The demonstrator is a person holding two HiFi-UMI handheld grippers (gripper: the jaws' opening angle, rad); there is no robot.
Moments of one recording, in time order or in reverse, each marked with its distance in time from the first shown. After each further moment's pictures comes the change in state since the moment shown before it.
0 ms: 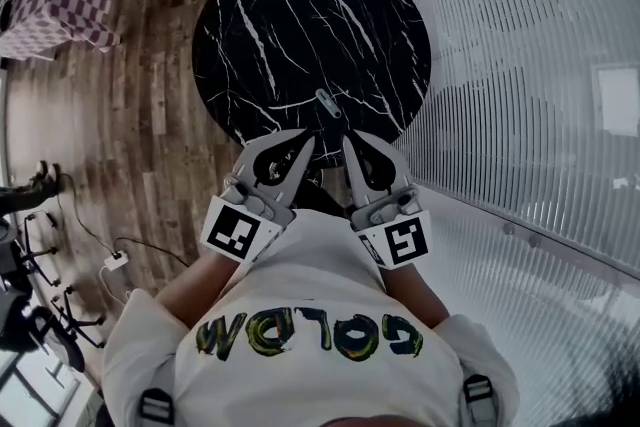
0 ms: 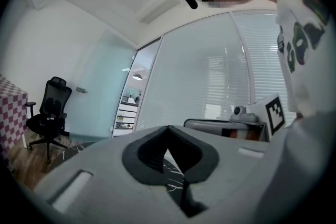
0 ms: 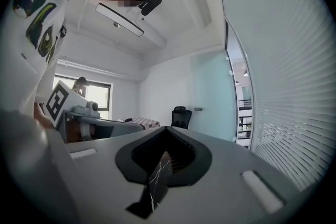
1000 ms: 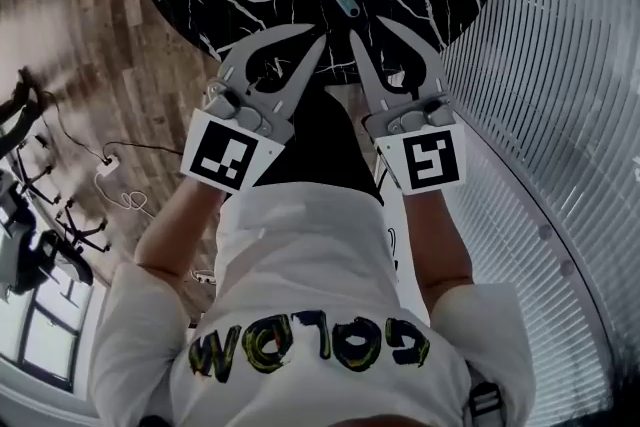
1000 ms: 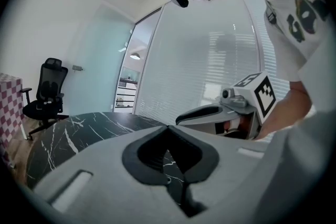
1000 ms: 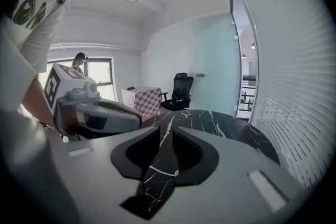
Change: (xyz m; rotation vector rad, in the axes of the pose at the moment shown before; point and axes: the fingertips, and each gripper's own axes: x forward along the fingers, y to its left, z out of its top) left arm 0.069 0.051 -0.185 0.038 0.255 -0.021; right arm 0.044 -0.065 -0.201 0.029 0.337 0.069
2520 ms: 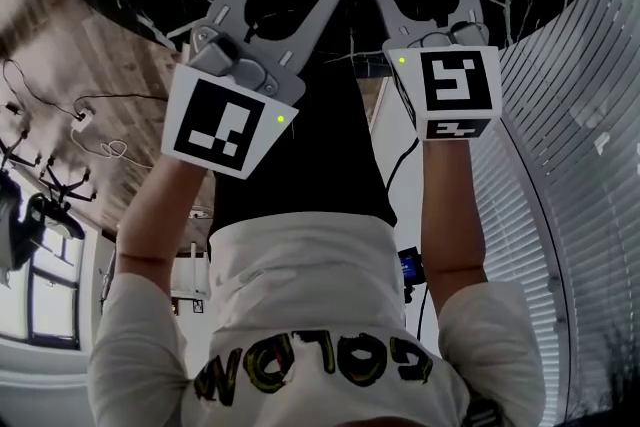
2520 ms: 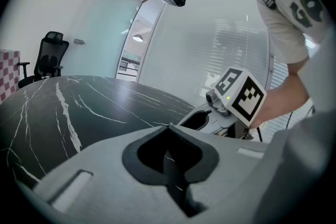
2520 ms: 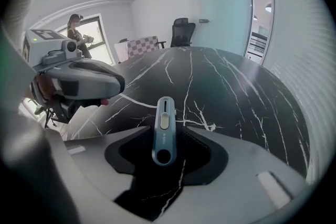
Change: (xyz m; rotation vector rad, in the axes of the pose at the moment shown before) left arm 0.073 0.053 -0.167 -0.050 0.162 -0.048; right arm 0.104 -0.048 -0.223 0.013 0.523 0.000
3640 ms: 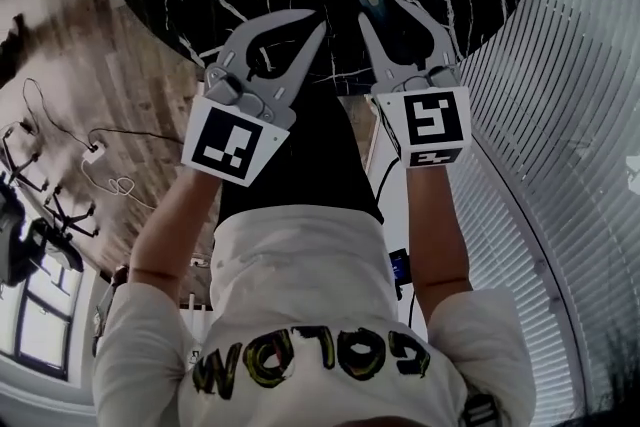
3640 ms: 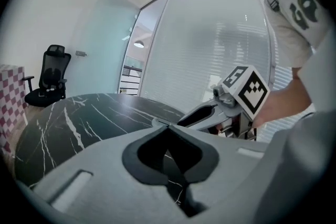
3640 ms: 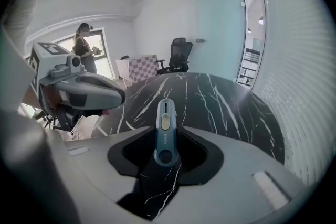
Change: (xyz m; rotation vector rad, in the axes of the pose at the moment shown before) left arm -0.037 -0.016 0.075 0.073 -0.048 0.053; right arm -0.081 -0.002 0.066 -0.003 -0.168 -0.026
